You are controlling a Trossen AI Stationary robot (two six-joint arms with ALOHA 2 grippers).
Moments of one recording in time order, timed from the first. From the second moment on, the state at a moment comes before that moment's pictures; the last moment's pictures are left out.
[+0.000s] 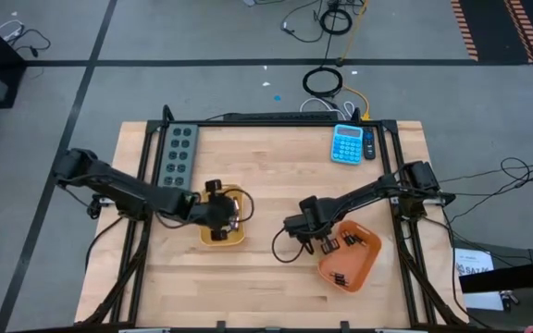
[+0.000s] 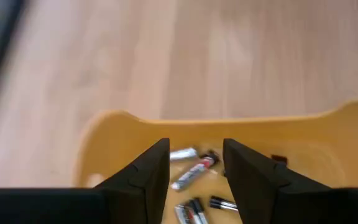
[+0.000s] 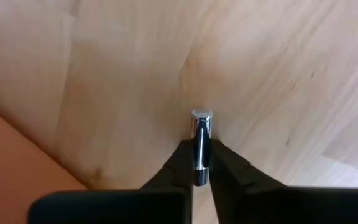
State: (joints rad) left arm -0.25 1.39 0.79 -0.40 -0.42 -0.14; right arm 0.20 1.94 1.15 -0.85 0.04 -0.18
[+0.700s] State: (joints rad) left arm -0.42 1.17 0.60 -0.31 -0.82 -0.40; right arm -0.07 1.85 1.17 0.20 -0.18 -0.22
